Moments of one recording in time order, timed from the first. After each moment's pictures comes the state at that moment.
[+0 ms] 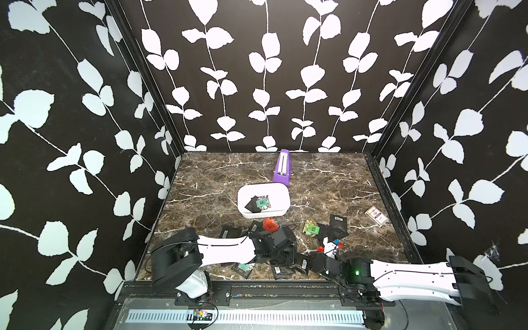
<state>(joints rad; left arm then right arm) -1.21 1.52 0.74 -0.16 0.24 -1.13 1.34 0.93 0.32 -0.37 0.40 1.61</state>
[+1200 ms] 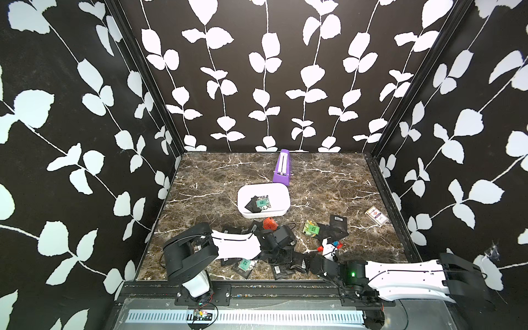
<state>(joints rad) -1.16 1.61 0.75 -0.18 0.25 -1.11 1.35 1.01 0.27 -0.23 0.43 1.66</state>
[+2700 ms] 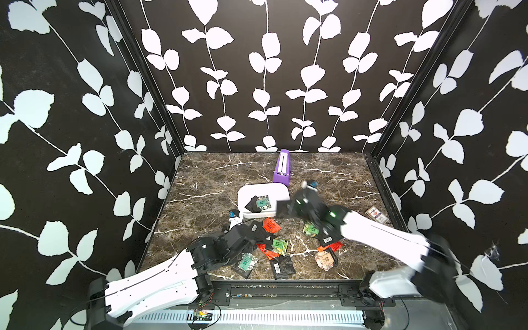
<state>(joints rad) -1.08 0.77 0.62 -0.74 -0.36 -1.01 0.88 1.49 1.12 -0.36 0.25 0.96</state>
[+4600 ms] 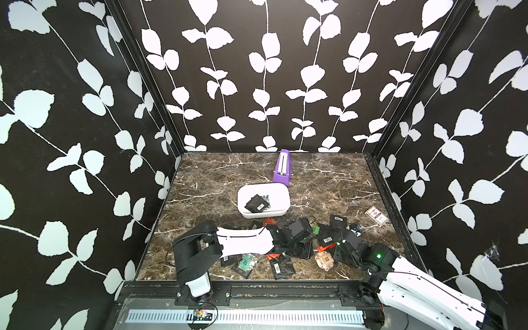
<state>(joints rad) -1.22 1.70 1.02 -0.22 0.26 -0.92 0.81 0.70 0.44 -0.90 0.23 1.11</state>
